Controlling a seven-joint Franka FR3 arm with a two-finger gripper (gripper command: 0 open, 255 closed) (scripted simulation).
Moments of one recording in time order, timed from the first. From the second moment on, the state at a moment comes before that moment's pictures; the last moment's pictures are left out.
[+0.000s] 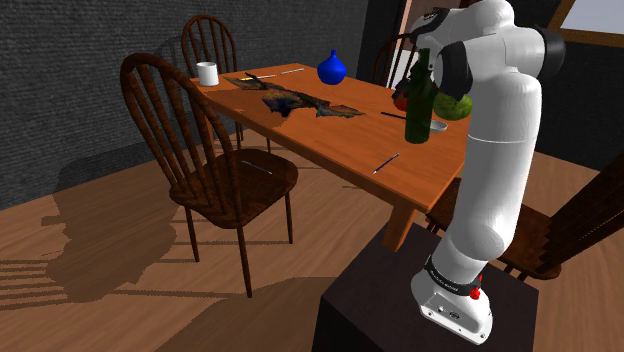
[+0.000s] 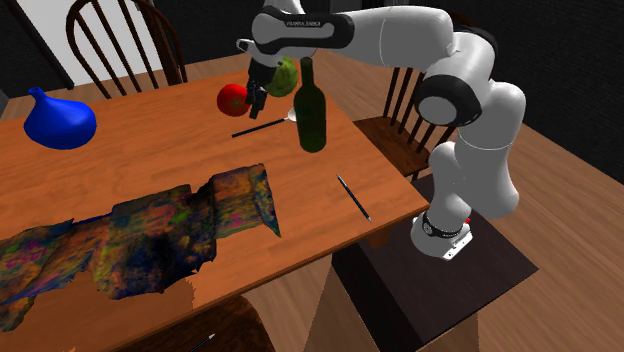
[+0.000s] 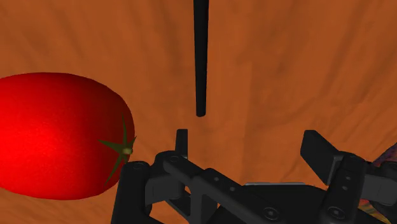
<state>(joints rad) 0.00 0.29 -1.06 -1.66 0.70 1.96 -1.09</state>
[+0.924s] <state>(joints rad) 0.15 0.44 -1.31 -1.64 0.89 1.89 -1.18</state>
